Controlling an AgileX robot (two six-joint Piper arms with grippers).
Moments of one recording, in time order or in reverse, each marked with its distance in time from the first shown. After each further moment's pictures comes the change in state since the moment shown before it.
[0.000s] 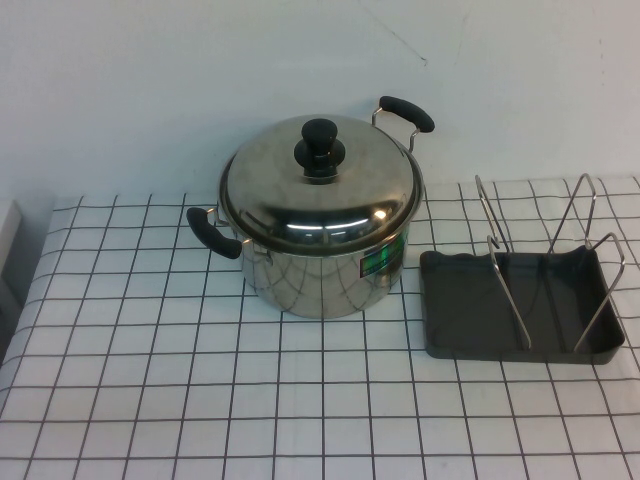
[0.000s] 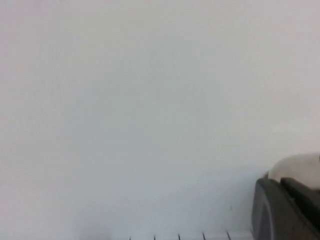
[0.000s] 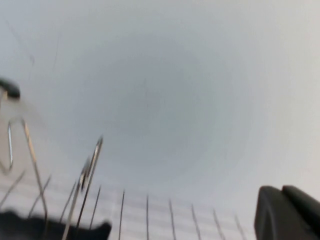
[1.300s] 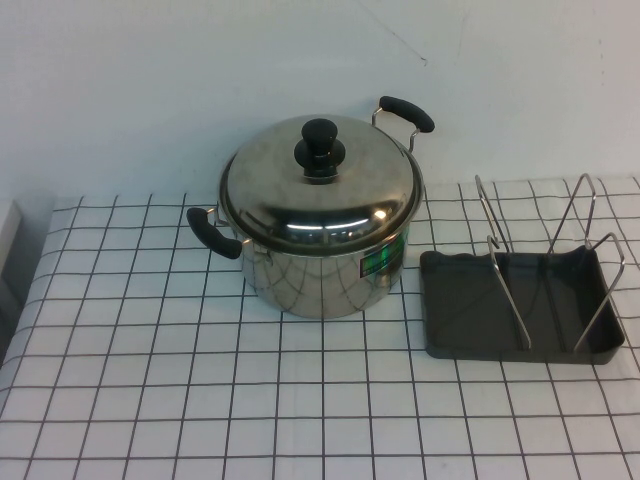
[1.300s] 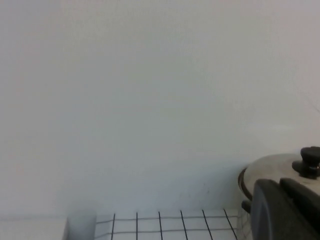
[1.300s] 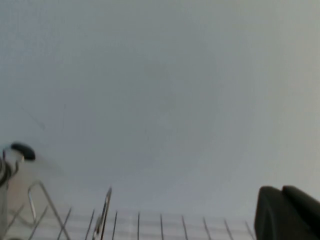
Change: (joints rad) right arm 0.000 0.041 -0.339 0.093 0.249 0.025; left arm 0.000 0.157 -0.464 -0.017 0.443 -0.027
